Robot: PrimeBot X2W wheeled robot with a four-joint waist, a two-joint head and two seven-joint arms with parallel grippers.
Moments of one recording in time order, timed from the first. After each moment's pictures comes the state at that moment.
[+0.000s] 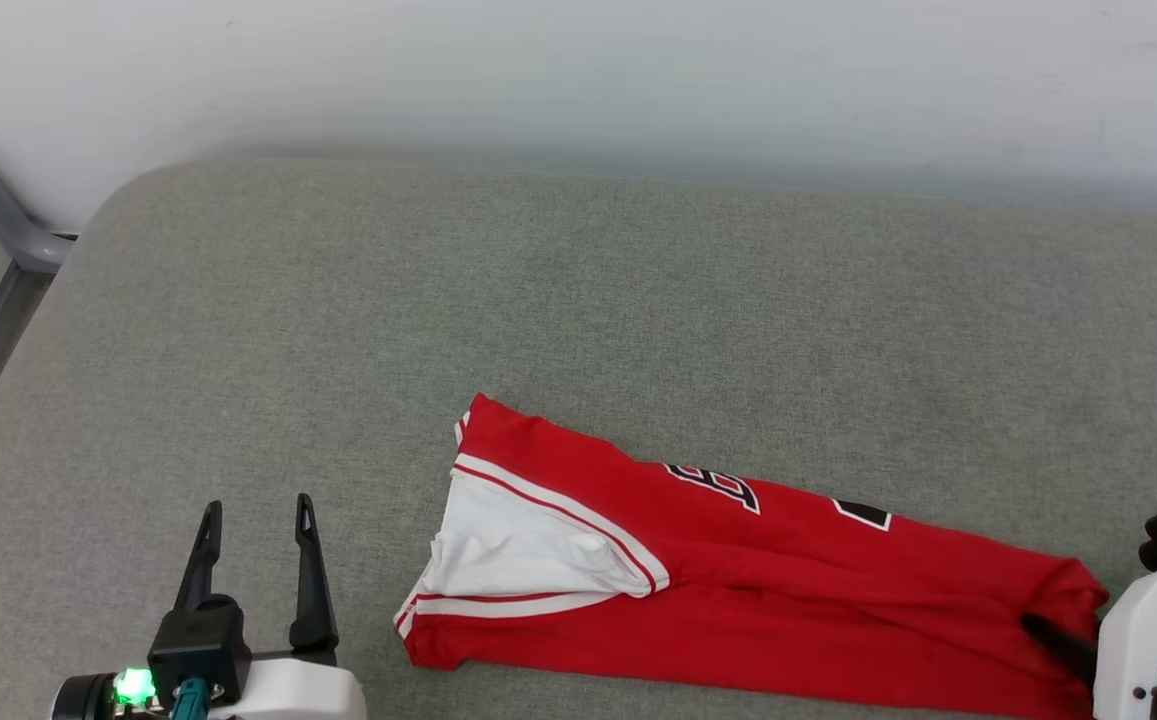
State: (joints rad) left arm 0.05 0.26 -0.21 0.01 -0.22 0.32 -0.26; right arm -0.19 -0.58 0.35 0.47 0.83 0.13 0.48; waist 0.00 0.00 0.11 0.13
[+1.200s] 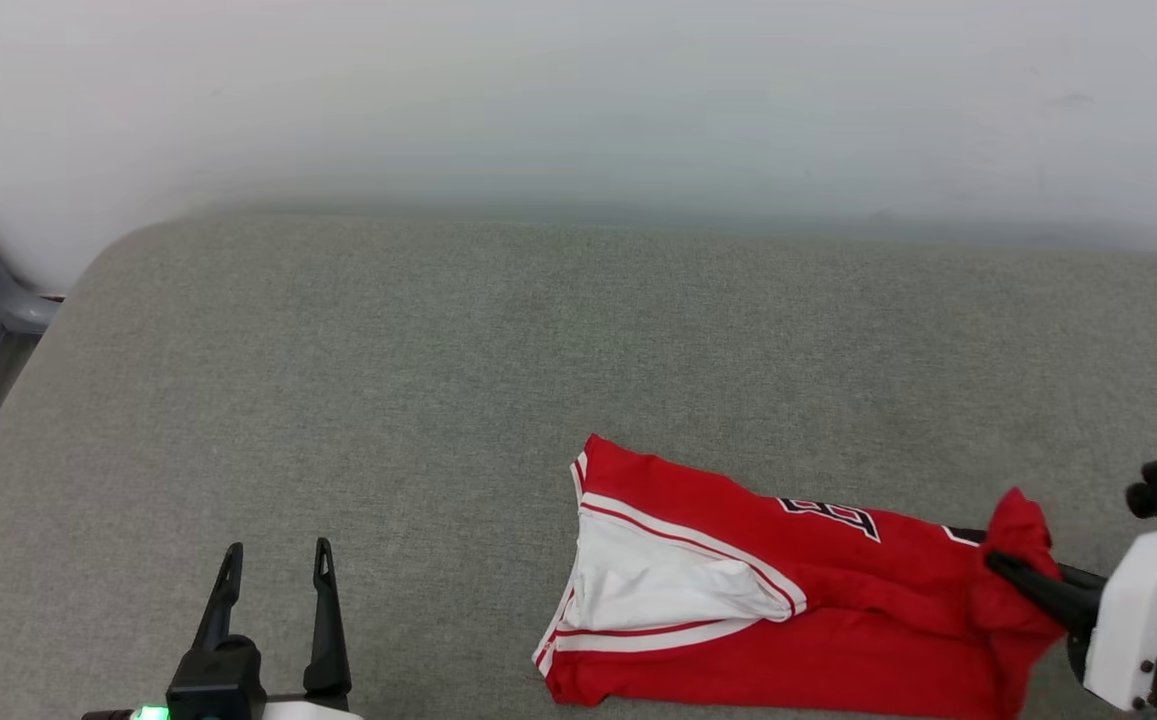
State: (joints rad) left arm 0.13 0.12 -0.07 0.02 -0.06 0.15 -0.26; right arm -0.13 -0.68 0.31 0.11 1.01 0.13 0.49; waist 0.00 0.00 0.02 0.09
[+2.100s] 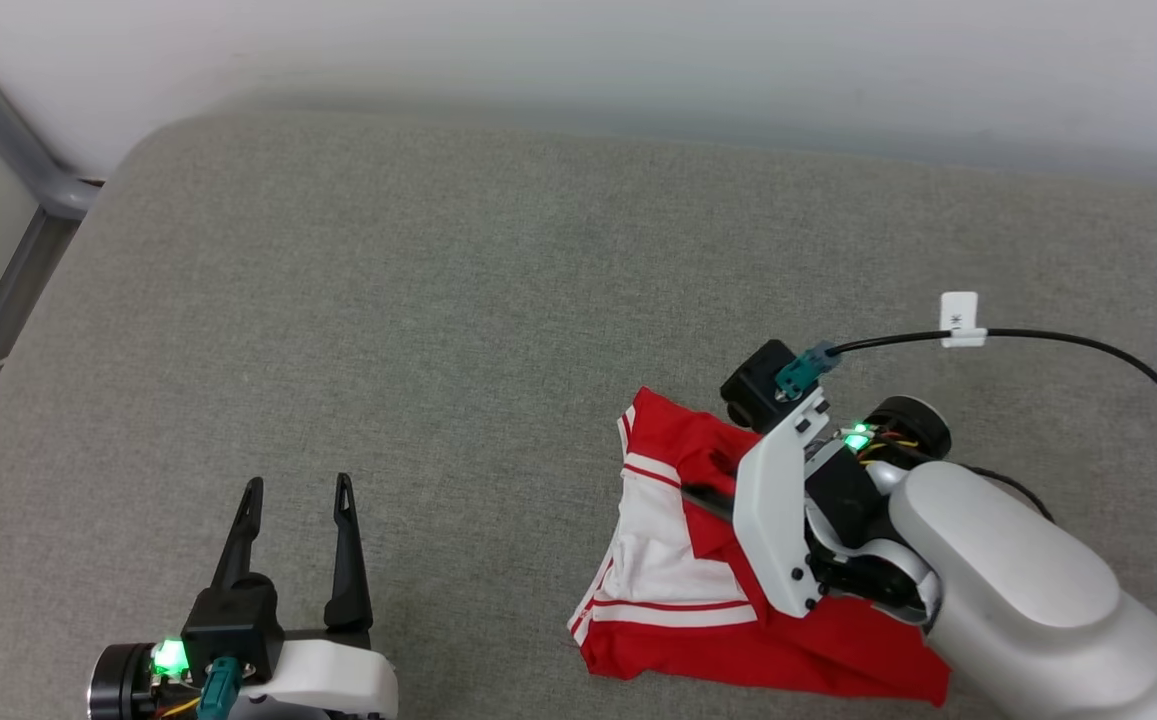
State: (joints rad) left arm 0.03 0.08 -0.06 0.04 -0.05 0.12 -0.26; right arm -0.68 -0.34 0.86 0.37 0.77 0.13 0.54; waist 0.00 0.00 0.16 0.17
